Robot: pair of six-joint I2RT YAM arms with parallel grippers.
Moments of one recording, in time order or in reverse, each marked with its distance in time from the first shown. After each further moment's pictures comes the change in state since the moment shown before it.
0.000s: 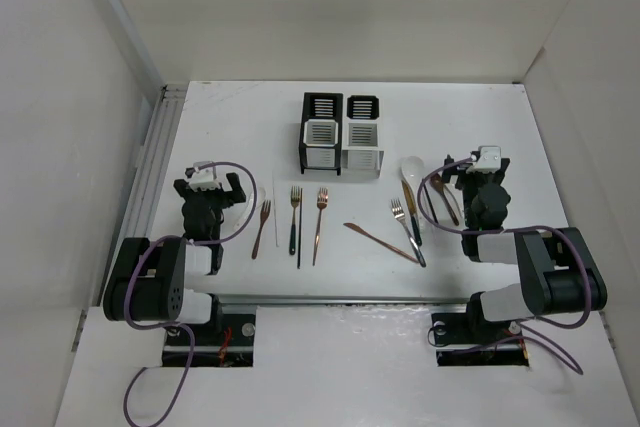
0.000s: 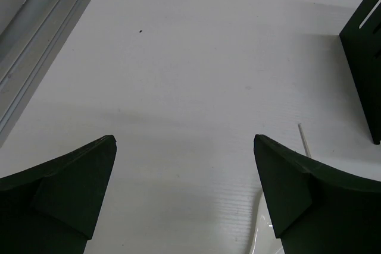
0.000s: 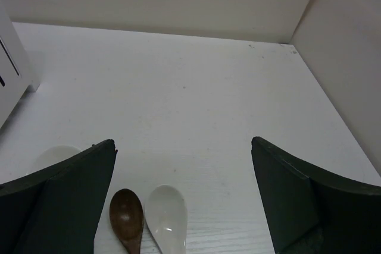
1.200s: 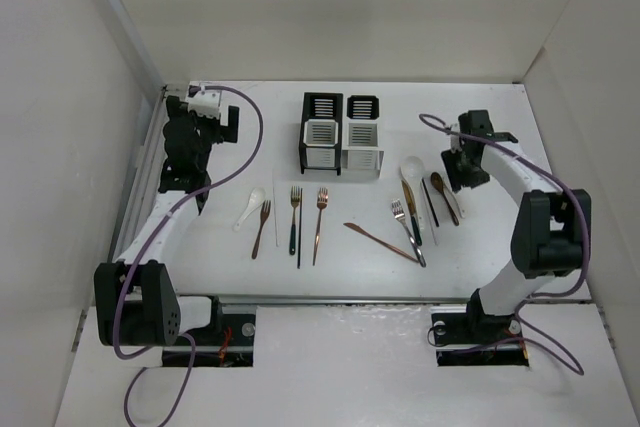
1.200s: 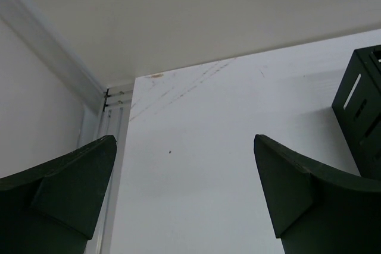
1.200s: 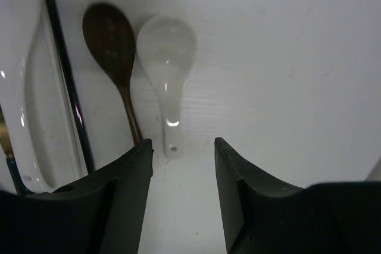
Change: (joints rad) left arm -0.011 -0.133 0.682 -0.757 0.105 0.301; right arm -0.023 0.194 0.934 -1.923 0.006 -0.071
